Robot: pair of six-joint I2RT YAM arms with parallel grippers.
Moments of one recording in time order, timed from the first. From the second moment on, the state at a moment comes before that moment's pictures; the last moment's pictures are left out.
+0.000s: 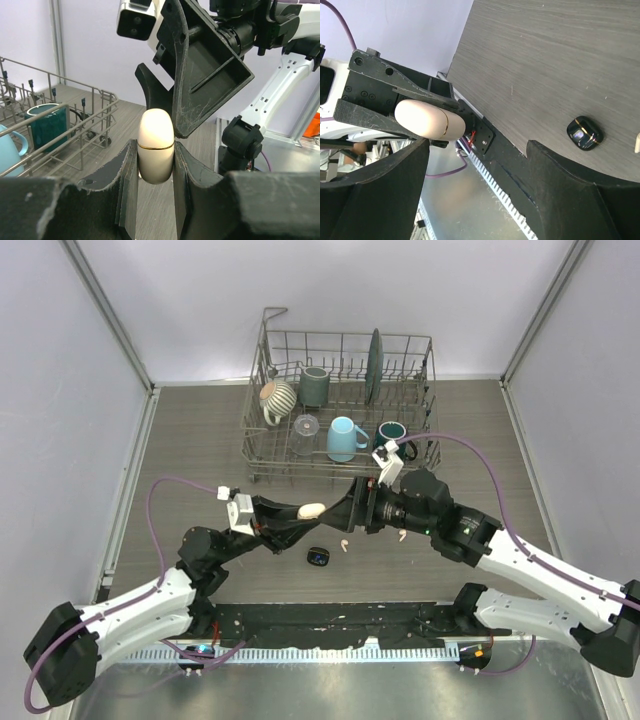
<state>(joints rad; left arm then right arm) -0.79 0.78 0.21 0.99 0.41 -0.32 0.91 0.94 0.85 -0.24 -0.17 0.87</state>
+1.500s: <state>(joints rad) -0.79 0.63 0.21 0.87 0.41 -0.26 0.91 0.89 0.63 0.22 -0.26 1.24</state>
